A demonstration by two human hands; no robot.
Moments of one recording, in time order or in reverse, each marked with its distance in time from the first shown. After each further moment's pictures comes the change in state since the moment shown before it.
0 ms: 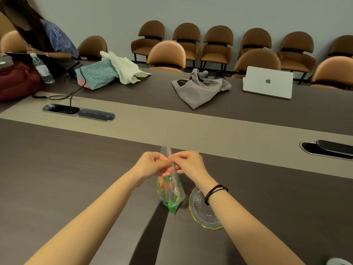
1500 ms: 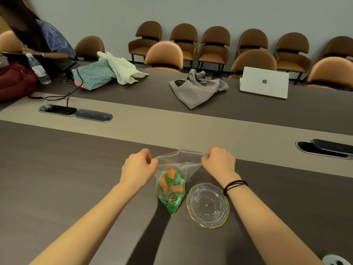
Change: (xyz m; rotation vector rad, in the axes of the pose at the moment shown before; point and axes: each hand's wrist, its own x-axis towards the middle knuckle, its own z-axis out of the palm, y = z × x) left_hand -0.012 -0.013 -0.003 0.666 0.494 0.154; right_hand 0.008 0.018 -0.066 -0.956 0.255 -0.002
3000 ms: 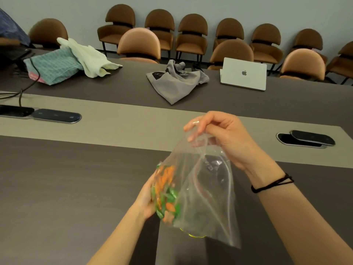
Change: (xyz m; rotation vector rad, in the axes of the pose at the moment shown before) left_hand 0.022 -0.012 0.122 -1.440 -0.728 -0.614; right_hand -0.001 -0.014 -0.102 1.254 -0.253 -0.408
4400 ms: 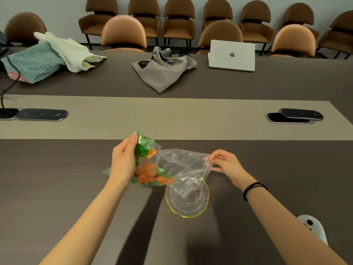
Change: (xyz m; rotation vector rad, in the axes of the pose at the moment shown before) left_hand -0.049 0.049 0.056 0.658 0.371 0.744; right_hand -0.066 0.166 -0.088 -0.031 0.431 0.485
